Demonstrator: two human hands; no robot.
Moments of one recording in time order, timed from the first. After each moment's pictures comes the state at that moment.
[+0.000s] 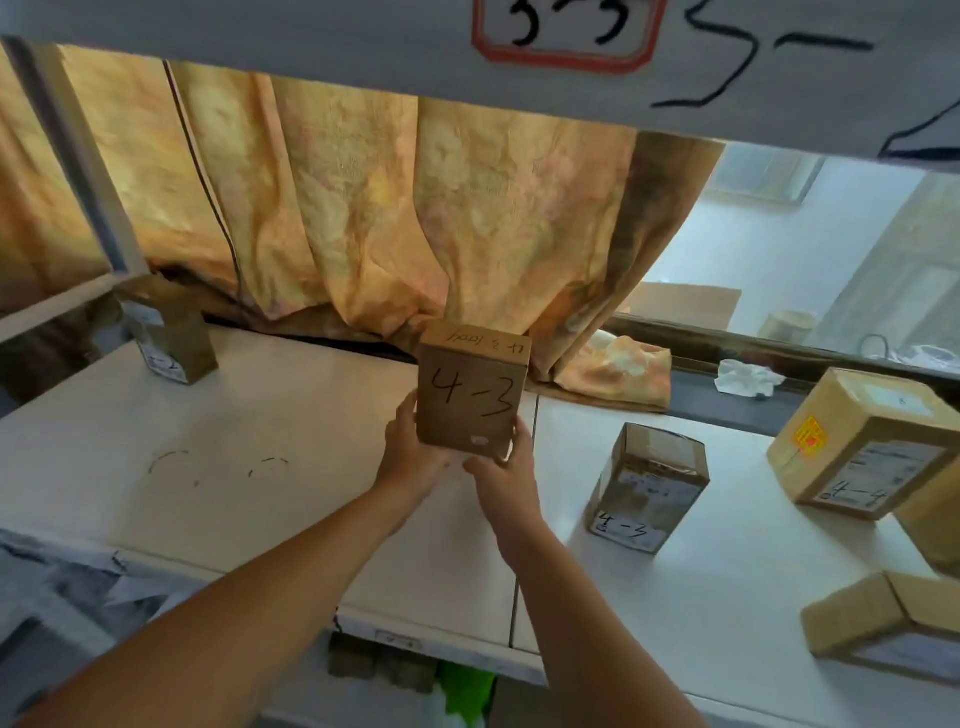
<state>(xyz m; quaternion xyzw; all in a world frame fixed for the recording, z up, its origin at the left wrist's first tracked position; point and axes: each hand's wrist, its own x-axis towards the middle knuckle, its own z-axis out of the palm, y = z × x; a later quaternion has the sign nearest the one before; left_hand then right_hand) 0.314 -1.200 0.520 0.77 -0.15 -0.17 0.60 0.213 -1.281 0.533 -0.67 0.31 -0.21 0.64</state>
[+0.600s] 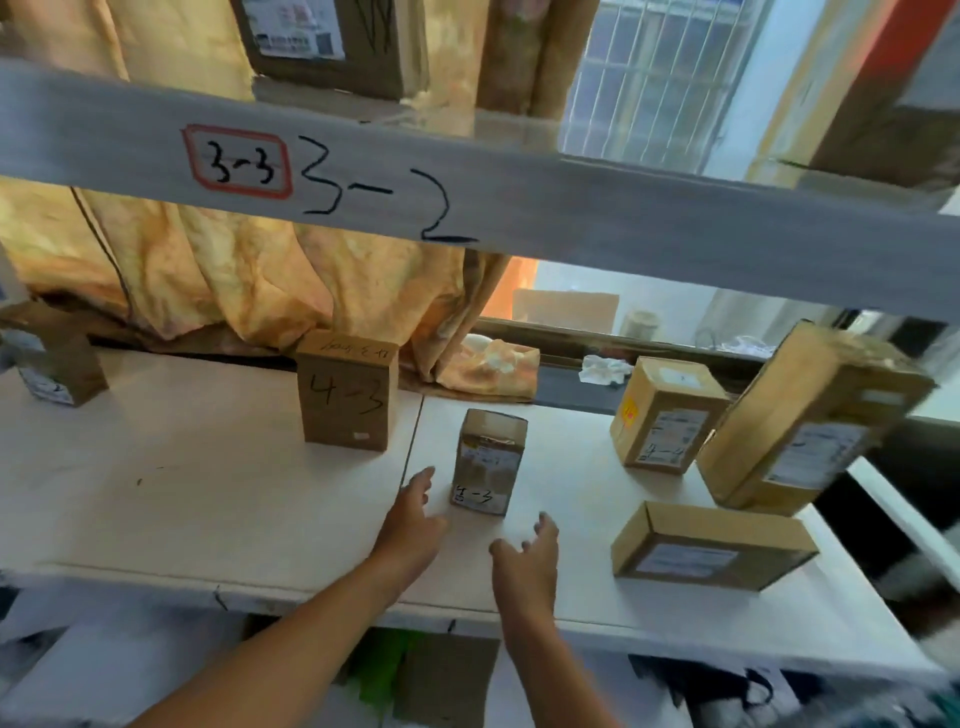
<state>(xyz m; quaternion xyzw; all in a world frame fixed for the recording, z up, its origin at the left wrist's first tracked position) 0.138 -1.257 0.529 0.79 -0.21 -0.27 0.51 0.020 -1.325 0.527 -0.62 0.51 -0.22 0.55</state>
